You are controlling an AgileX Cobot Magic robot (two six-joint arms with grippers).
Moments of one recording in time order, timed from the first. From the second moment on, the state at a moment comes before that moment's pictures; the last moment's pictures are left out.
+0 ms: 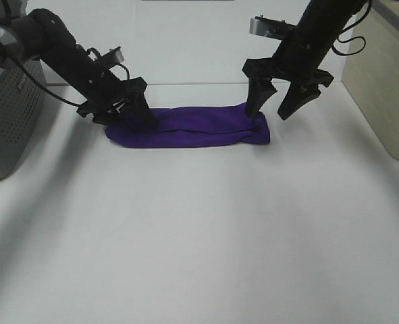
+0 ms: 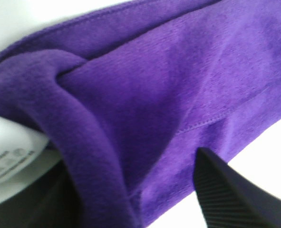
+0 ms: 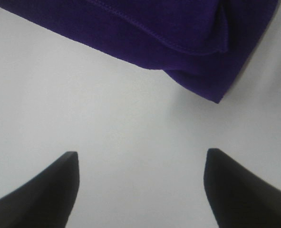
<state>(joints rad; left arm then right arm) -0.13 2.74 -2.43 -0.63 1.20 0.22 0.22 2.28 -1.95 0.37 1.21 -0.25</state>
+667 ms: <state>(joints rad) -0.10 2.71 -2.47 -0.50 1.21 0.26 0.22 2.26 -1.95 0.37 1.22 -0.22</state>
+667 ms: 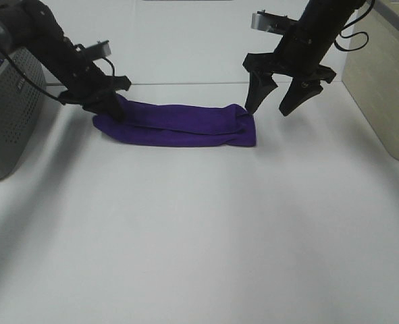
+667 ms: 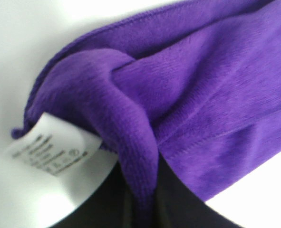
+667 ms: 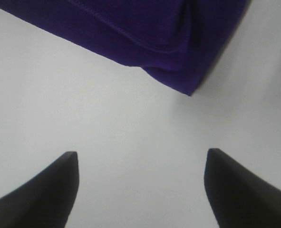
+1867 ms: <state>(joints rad) -0.33 2.65 -2.49 -0.82 1.01 0.31 0.22 2.14 -1.95 0.37 1.22 -0.19</state>
